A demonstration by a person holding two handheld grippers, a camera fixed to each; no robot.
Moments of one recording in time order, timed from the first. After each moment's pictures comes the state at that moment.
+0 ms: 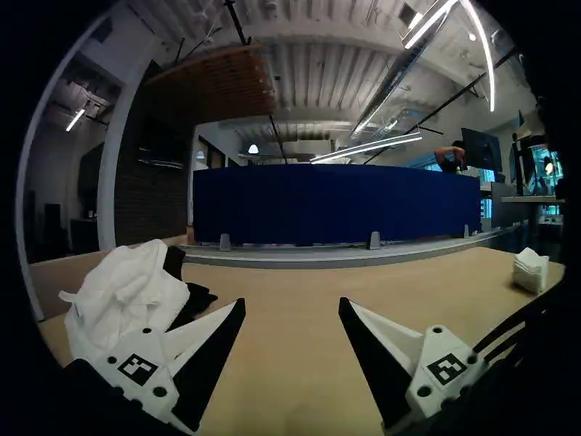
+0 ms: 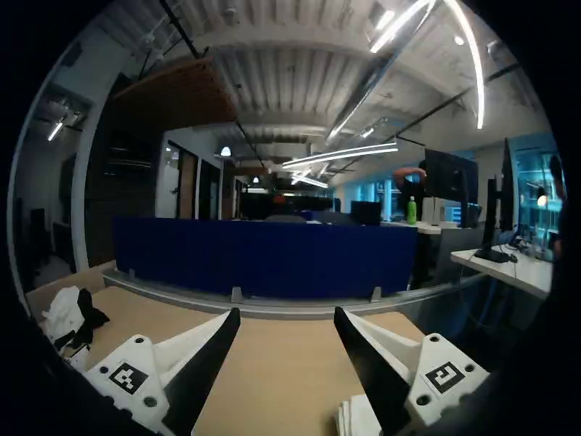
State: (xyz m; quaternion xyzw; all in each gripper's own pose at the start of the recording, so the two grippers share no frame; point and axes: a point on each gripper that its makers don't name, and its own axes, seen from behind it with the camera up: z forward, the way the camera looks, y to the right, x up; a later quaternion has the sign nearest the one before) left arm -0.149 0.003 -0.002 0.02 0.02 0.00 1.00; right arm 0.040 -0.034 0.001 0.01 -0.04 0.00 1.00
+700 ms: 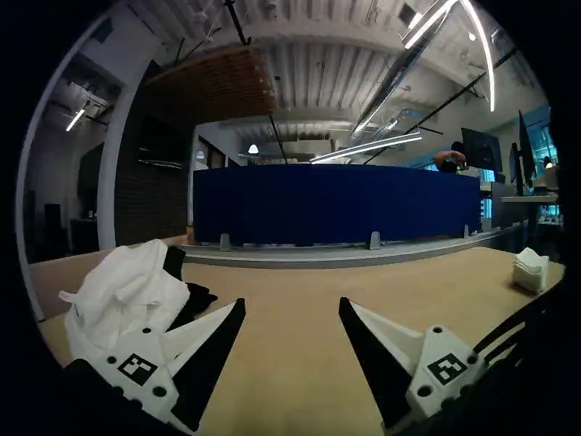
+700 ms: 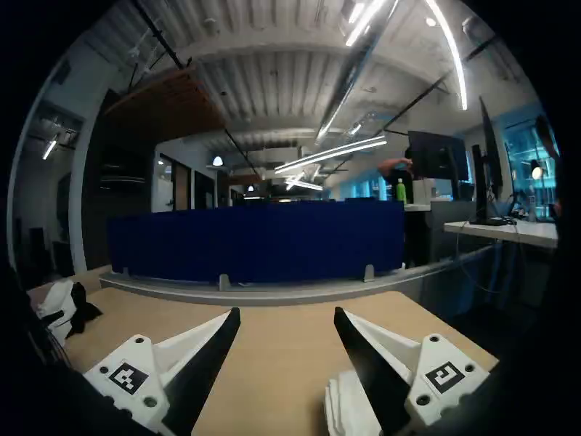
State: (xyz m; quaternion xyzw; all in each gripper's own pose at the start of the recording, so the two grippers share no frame) left arm -0.149 0.001 0.000 0.02 0.02 0.00 1.00; right arm -0.064 0.017 -0.009 0.00 -0.02 0.04 1.00
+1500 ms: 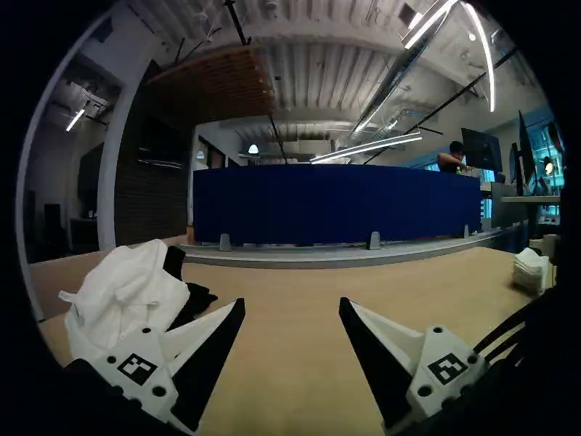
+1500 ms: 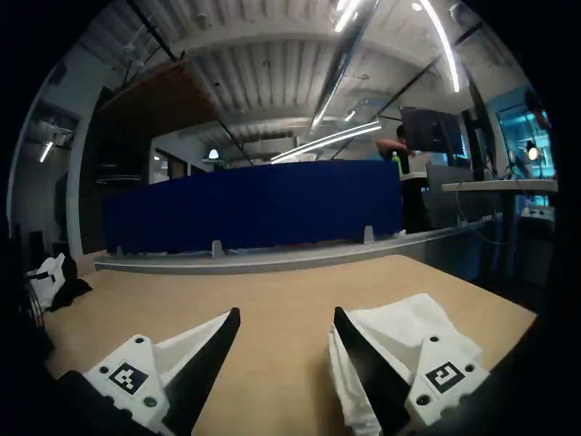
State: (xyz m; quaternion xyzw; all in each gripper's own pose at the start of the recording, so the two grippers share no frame) left arm -0.148 0.001 0.000 0.02 0.02 0.00 1.00; right arm -0.187 0.016 -0.001 0.00 -0.03 0.06 1.00
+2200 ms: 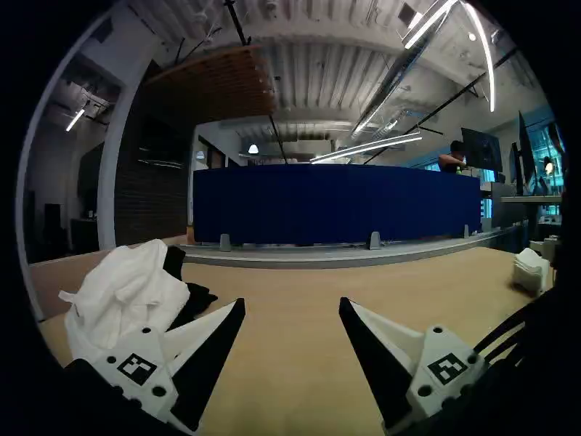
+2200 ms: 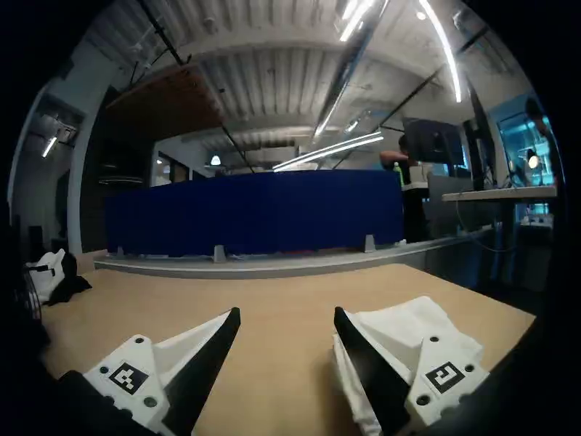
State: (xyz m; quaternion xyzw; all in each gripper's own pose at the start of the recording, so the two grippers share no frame) left arm -0.148 0.002 0.000 0.02 0.02 0.00 1.00; right arm -0.186 0.009 -0.008 0.00 -0.01 0.04 1.00
